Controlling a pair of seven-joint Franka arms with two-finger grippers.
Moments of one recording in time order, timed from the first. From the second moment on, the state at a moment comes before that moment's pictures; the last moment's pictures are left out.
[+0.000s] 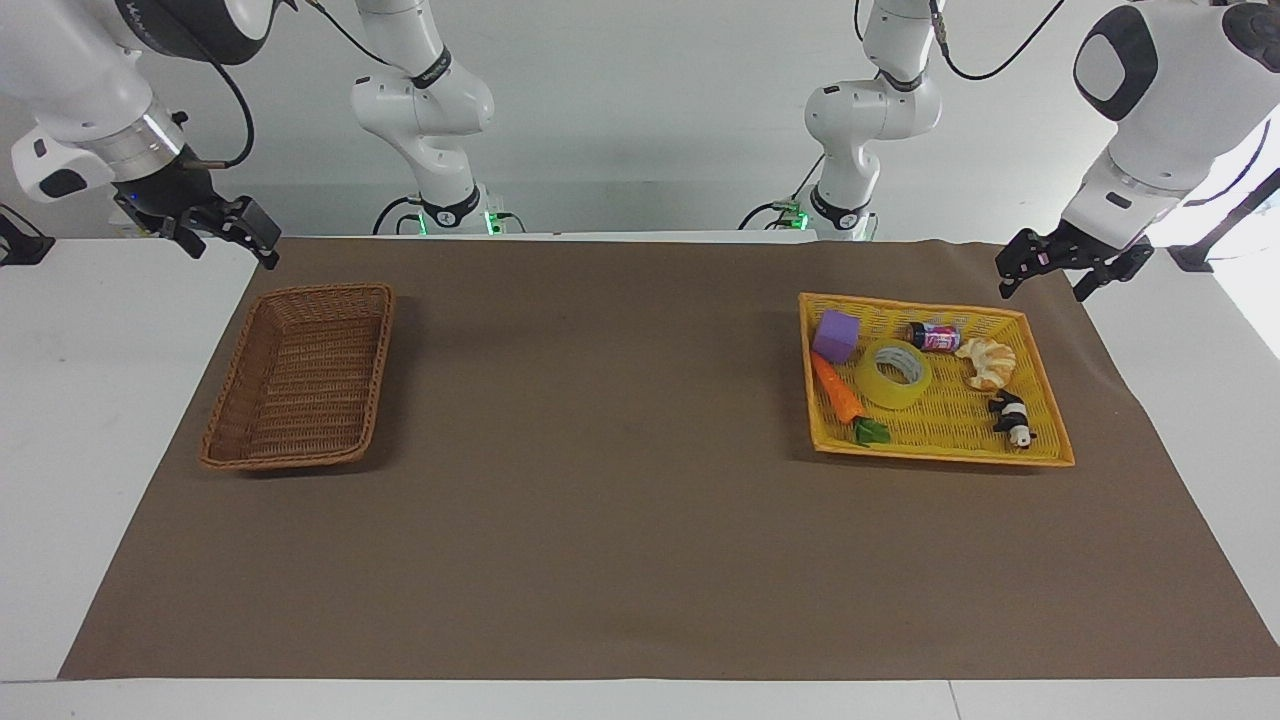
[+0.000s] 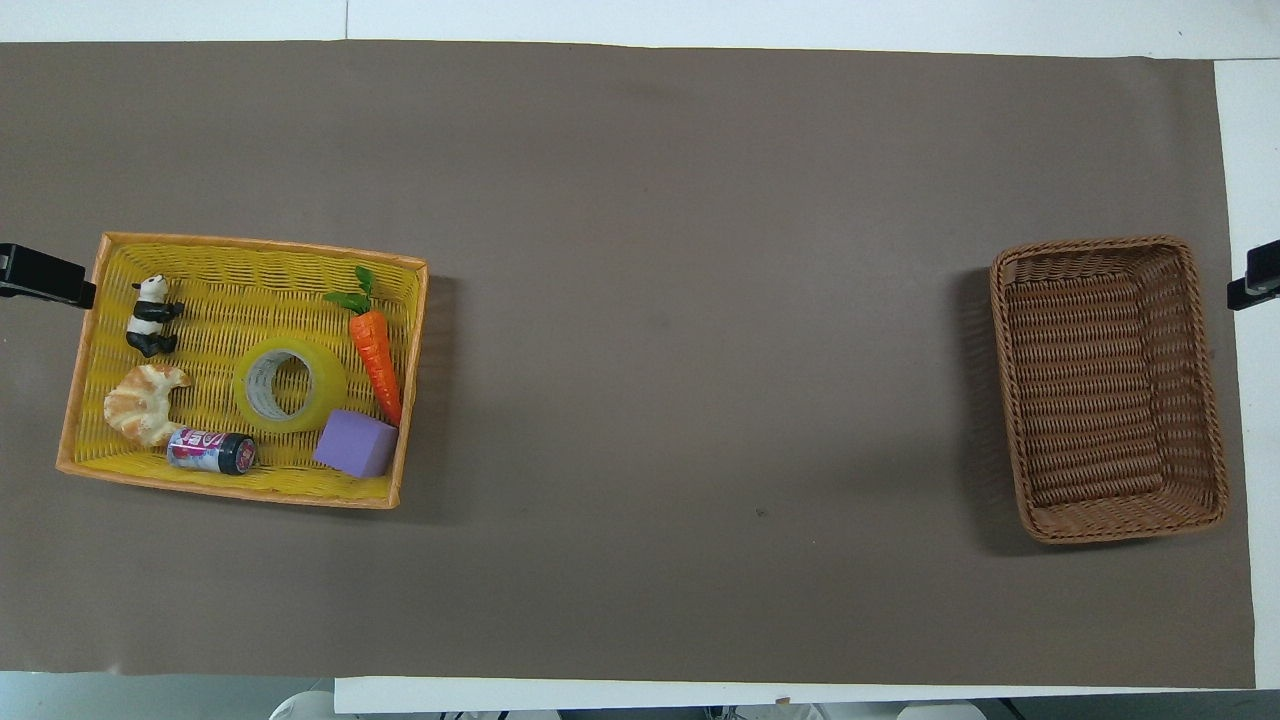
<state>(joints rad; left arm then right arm) -0.01 -0.04 -0.02 -1.70 0.04 1.62 0.16 -0.01 0.01 -0.18 -1.53 -0.01 1.42 0.02</state>
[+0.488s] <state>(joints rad) 0.02 -0.10 -0.02 -1.89 0.04 1.78 0.16 -0.01 0.01 -0.18 -1.53 -0.01 1.42 0.02</state>
